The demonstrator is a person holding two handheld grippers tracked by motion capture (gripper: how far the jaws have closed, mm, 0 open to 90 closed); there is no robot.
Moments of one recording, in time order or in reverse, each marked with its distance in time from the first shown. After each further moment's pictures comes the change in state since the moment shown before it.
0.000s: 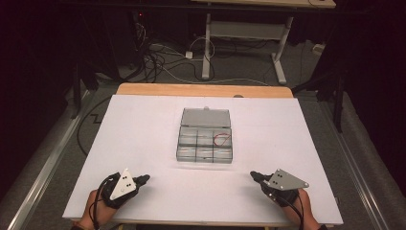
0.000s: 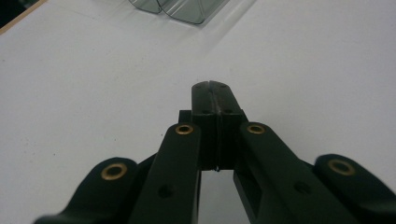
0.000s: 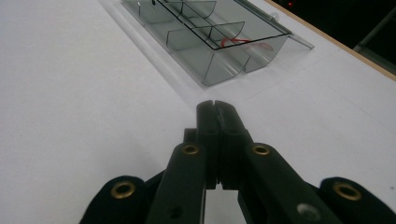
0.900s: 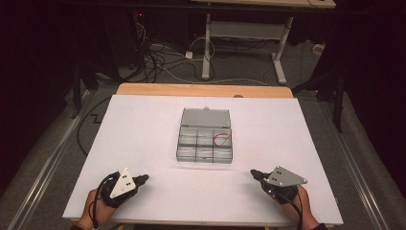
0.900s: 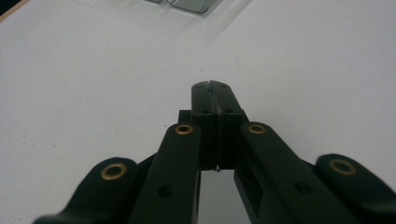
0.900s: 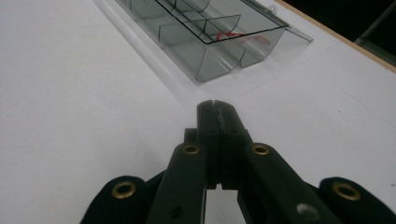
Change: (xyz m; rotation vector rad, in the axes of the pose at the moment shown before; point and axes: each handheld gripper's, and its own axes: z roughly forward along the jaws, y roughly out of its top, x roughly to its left) left arm 0.004 -0.003 0.002 0.019 -0.002 -0.002; right arm -0.005 -0.001 0.006 0.025 -0.006 0.018
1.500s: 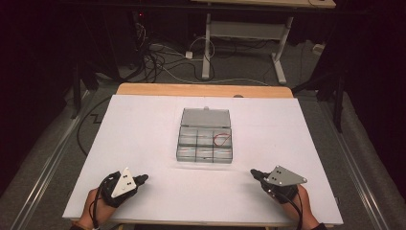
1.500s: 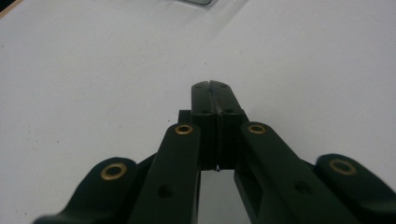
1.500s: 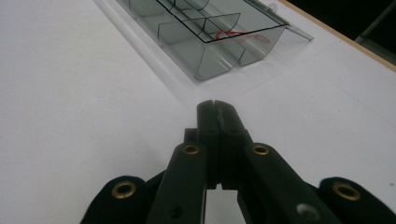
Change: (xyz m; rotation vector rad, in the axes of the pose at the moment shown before) left arm 0.000 0.001 0.003 0.026 0.011 0.009; right arm -0.001 0.001 0.000 0.004 0.002 -0.003
